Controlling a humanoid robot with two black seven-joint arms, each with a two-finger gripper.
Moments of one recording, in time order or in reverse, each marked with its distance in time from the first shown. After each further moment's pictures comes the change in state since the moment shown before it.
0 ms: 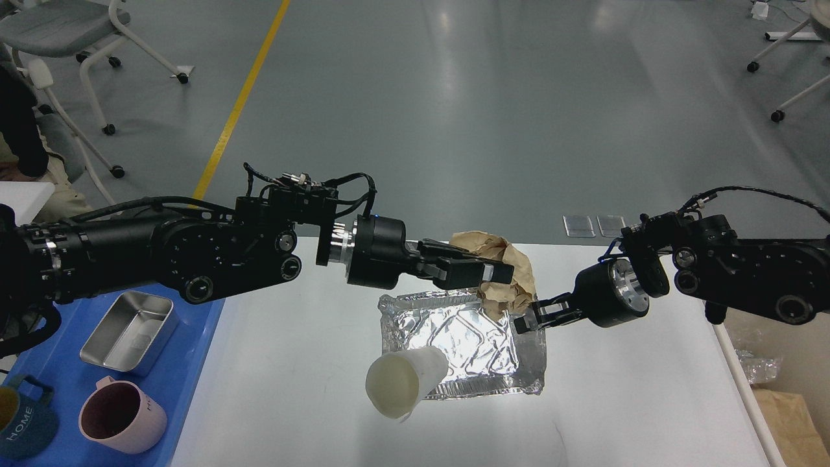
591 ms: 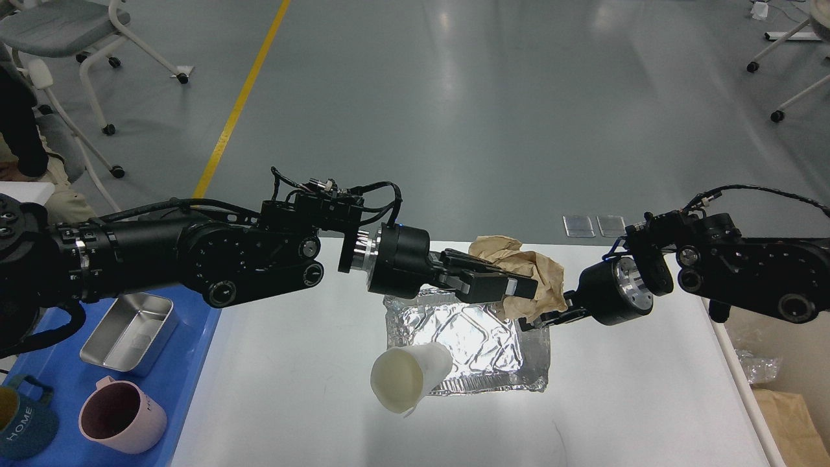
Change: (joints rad) left arm -0.015 -0.047 0.008 0.013 -0.002 -0.003 0.002; right arm -0.001 -0.005 -0.003 -0.012 0.000 0.002 0.000
